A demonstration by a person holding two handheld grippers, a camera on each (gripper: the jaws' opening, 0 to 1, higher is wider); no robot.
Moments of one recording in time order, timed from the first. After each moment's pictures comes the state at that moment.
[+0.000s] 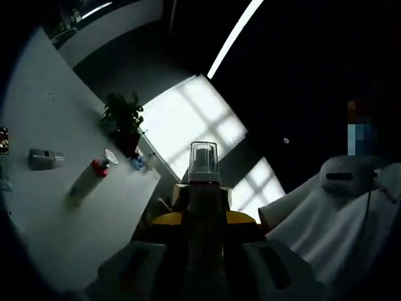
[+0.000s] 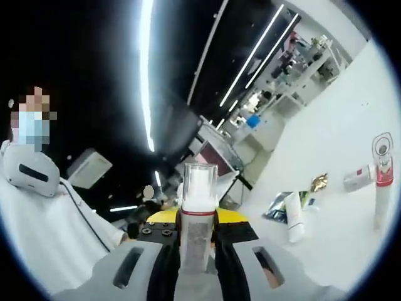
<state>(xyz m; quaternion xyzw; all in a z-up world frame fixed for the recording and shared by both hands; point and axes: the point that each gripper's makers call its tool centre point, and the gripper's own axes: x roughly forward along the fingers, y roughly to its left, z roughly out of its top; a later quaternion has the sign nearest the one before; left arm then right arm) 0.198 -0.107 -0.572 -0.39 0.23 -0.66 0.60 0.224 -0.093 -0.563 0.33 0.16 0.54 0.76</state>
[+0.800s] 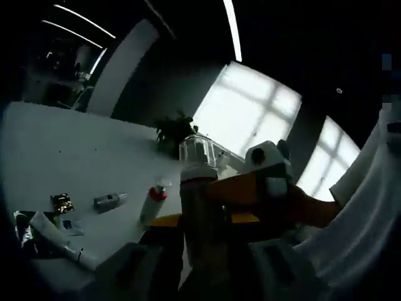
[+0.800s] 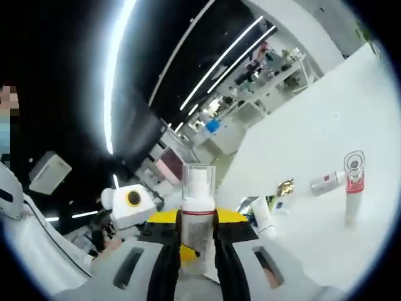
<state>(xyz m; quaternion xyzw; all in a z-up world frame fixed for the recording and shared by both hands) 0.222 -0.113 -0.581 -0.14 0.21 -0.51 0.83 0.249 -0.094 -0.567 0.28 0.23 0.40 0.84</state>
